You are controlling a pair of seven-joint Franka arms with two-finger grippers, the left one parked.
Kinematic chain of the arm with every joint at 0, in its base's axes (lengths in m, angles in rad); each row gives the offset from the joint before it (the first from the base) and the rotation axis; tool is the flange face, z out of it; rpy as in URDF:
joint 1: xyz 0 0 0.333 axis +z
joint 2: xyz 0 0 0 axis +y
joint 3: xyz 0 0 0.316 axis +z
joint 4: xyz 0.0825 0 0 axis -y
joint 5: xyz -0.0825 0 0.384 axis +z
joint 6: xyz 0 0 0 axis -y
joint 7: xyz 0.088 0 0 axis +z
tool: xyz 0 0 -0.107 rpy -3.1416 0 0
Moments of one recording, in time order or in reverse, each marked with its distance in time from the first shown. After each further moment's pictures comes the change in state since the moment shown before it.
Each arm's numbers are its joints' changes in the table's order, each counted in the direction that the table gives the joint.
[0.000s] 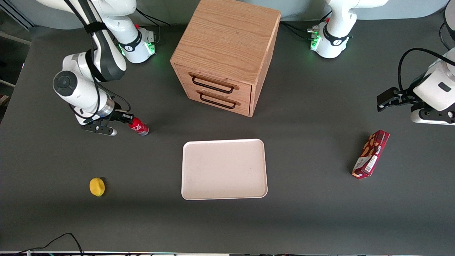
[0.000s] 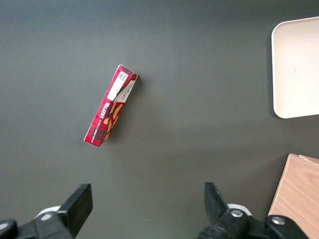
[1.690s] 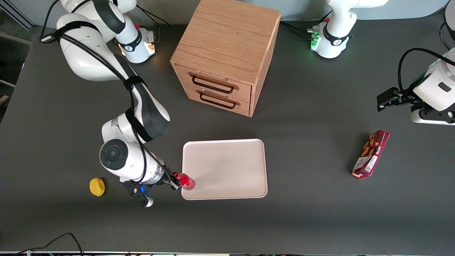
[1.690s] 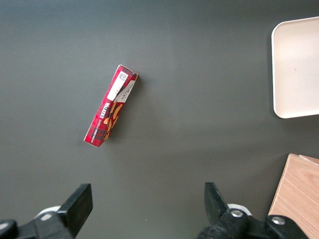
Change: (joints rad) arm 0.257 0.904 0.097 1.318 -0.177 -0.253 -0.809
